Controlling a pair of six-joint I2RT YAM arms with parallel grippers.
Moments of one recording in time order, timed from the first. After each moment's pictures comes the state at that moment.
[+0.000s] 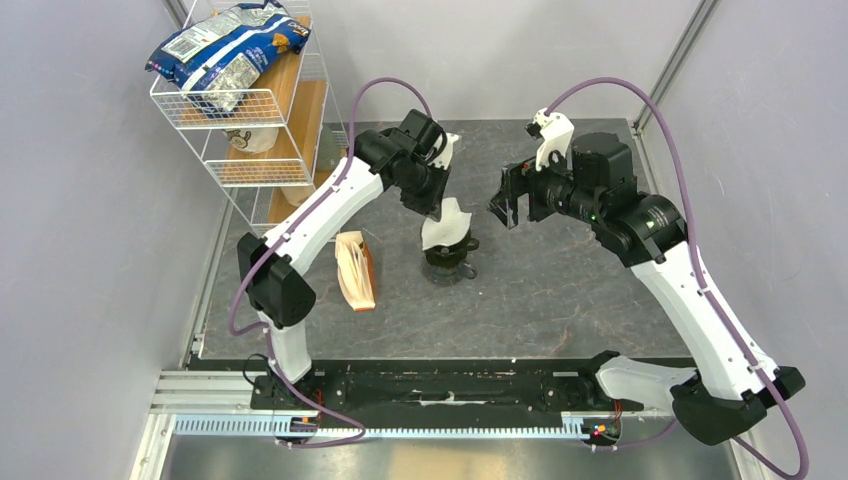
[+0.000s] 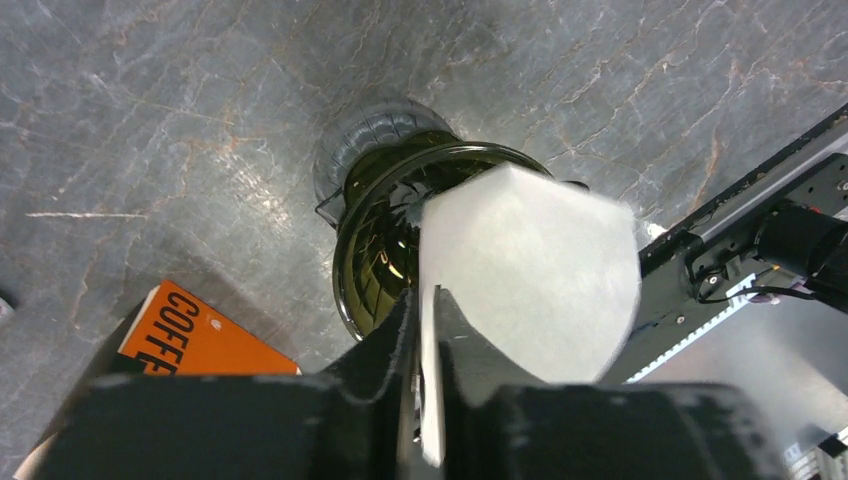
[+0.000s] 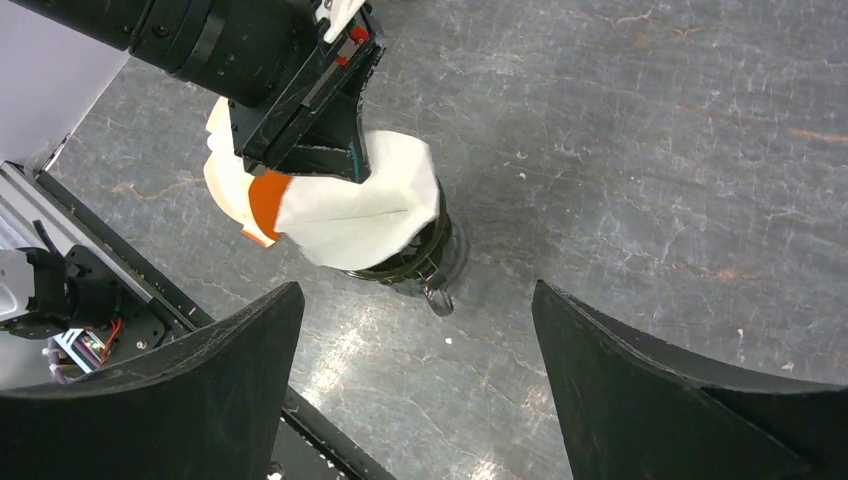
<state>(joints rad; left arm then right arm) -0.67 1.85 1.95 -1.13 0.18 -0.21 0.52 1.15 1.50 -0.78 -0.17 0.12</state>
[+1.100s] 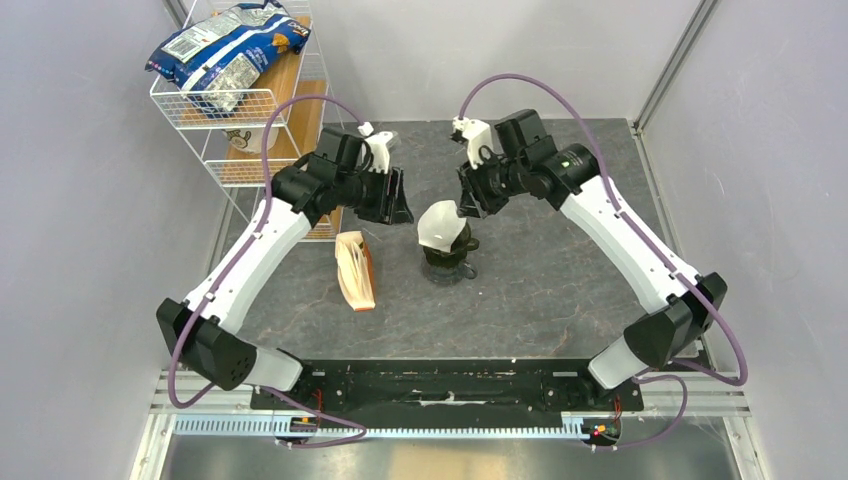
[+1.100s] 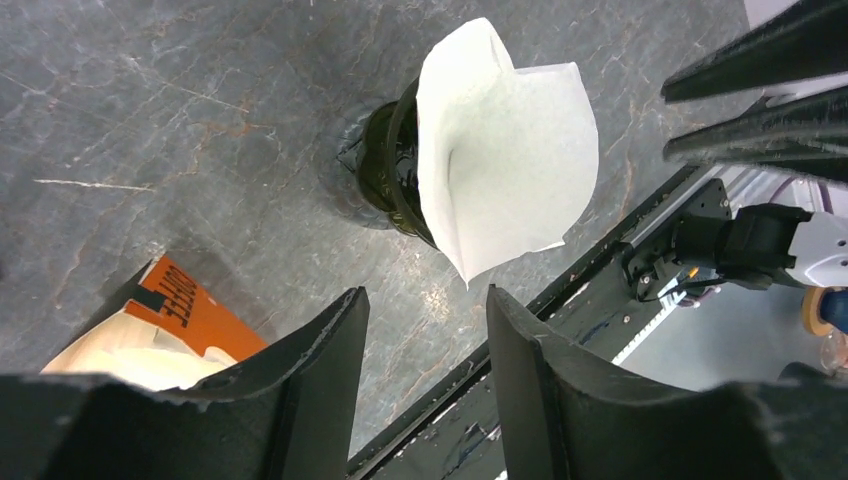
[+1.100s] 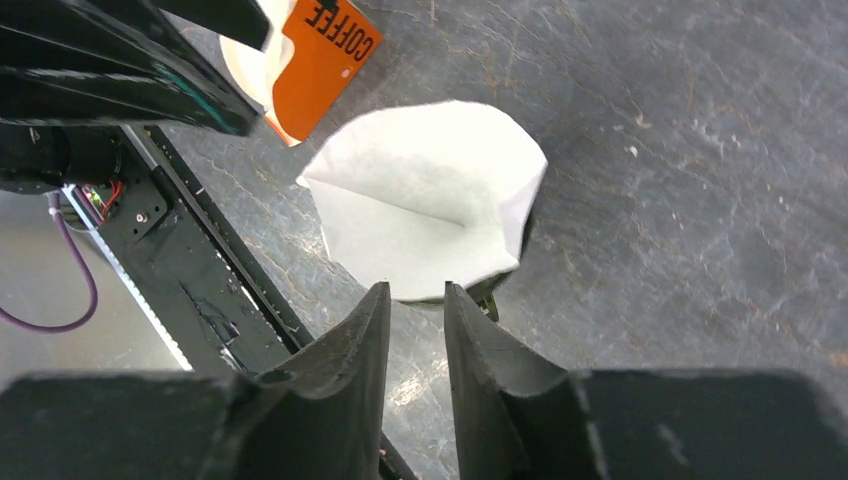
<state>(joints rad) -0.48 1.41 1.51 -0.88 0.37 -0.22 0.56 1.54 1.69 -0.94 -0.39 -0.06</state>
